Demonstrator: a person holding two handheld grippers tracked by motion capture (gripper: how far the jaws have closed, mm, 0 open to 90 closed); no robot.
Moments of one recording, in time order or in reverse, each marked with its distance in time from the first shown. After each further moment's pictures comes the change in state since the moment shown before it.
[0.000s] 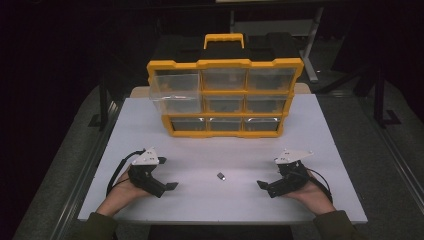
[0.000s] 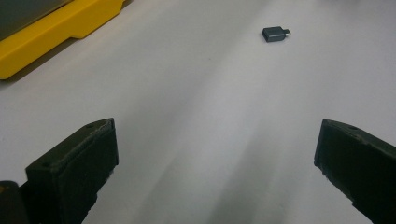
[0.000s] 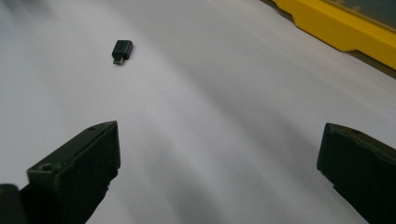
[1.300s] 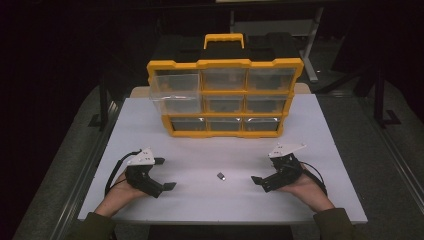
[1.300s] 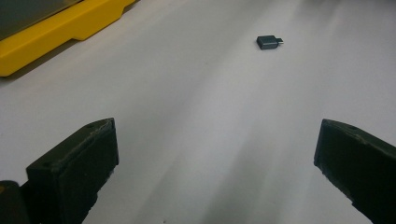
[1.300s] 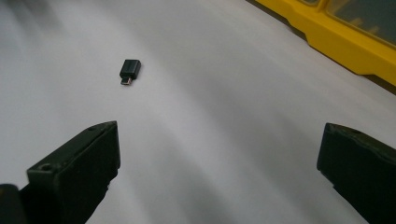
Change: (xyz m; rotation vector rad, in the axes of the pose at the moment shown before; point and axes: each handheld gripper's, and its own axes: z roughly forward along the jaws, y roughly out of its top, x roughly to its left) left arm 0.002 -0.006 -0.006 -0.046 -0.022 -0.034; right arm -0.001 0.020 0.010 0.012 0.040 -0.007
